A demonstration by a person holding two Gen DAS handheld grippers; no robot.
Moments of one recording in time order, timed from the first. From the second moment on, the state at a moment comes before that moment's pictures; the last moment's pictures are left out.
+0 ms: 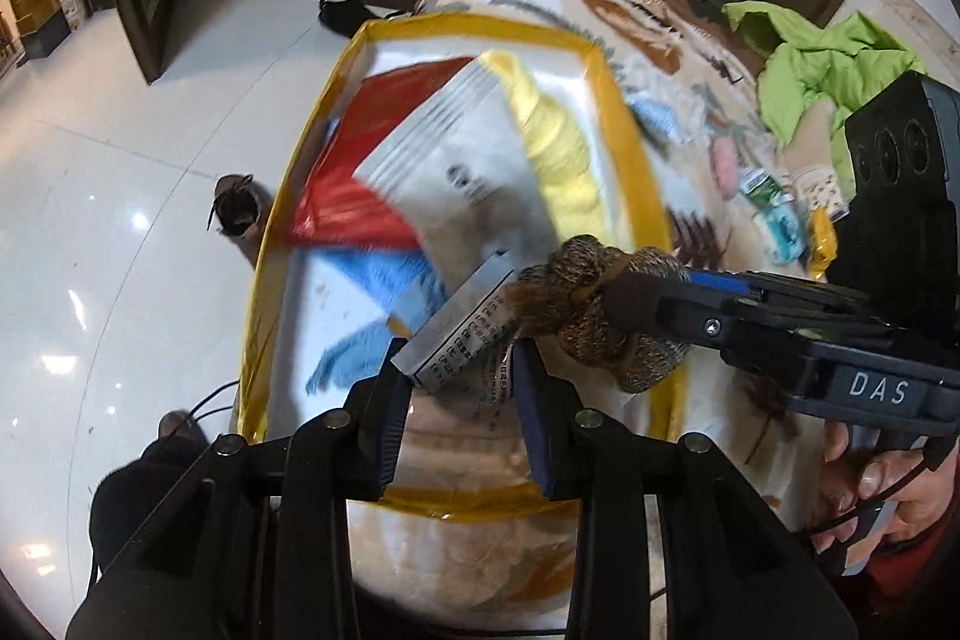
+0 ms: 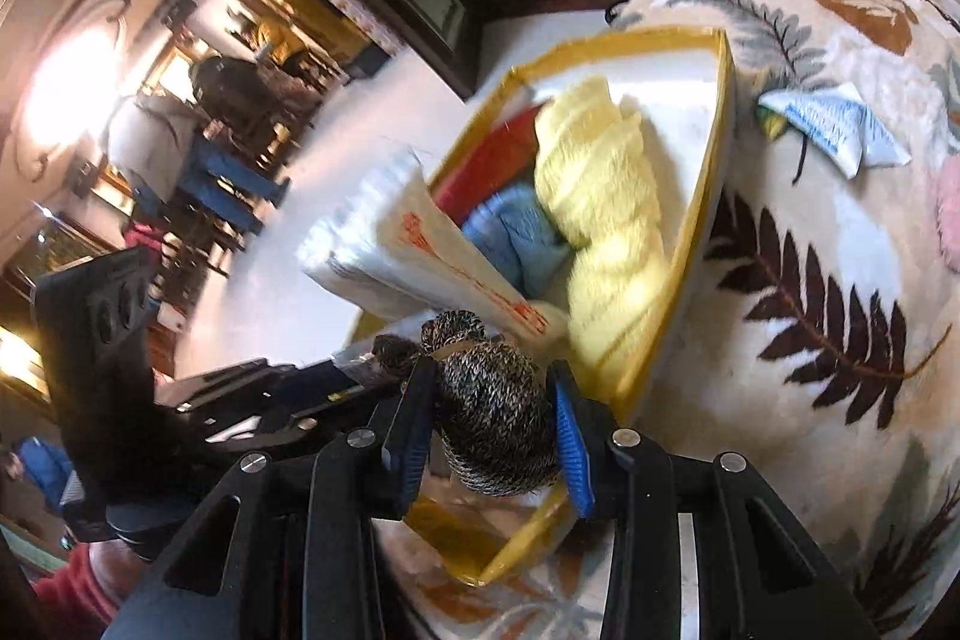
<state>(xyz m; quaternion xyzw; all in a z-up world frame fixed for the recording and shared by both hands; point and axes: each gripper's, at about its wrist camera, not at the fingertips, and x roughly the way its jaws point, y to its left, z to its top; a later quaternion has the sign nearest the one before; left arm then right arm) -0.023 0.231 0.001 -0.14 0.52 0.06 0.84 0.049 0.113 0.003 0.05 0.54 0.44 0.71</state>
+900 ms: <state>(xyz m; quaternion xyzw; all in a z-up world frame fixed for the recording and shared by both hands) -0.016 0.190 0.064 -0.02 0.41 0.13 0.90 0.070 -0.038 0.055 0.17 0.49 0.39 0.76</state>
